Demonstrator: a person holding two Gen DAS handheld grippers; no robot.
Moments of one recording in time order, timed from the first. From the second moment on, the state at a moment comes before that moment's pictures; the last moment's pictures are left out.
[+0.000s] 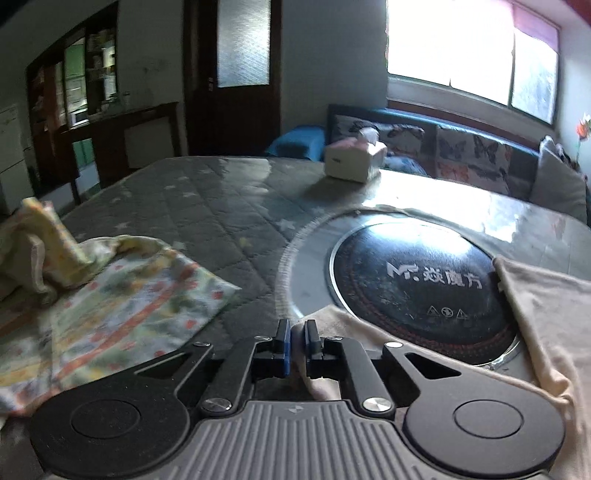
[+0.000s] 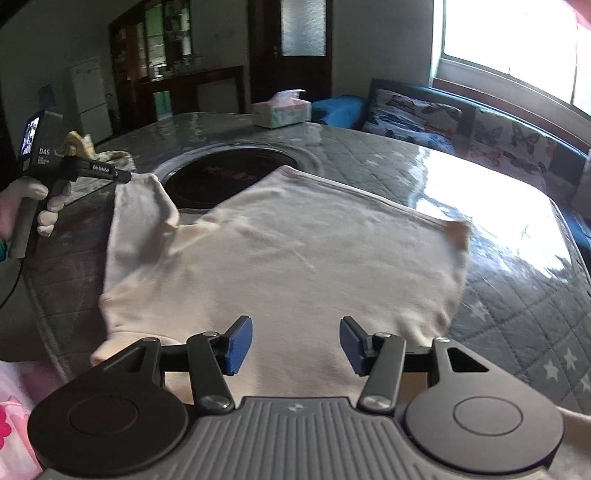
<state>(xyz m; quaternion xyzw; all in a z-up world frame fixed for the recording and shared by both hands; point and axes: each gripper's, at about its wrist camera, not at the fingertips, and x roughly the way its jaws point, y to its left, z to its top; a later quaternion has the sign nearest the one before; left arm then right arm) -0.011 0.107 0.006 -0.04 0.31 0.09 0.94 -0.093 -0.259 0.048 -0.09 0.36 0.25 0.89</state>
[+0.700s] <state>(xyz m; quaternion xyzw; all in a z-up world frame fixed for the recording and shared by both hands) -0.051 0.127 0.003 -0.03 0.35 0.14 0.93 -0.118 -0.236 0.044 -0.08 0.36 0.34 0.87</state>
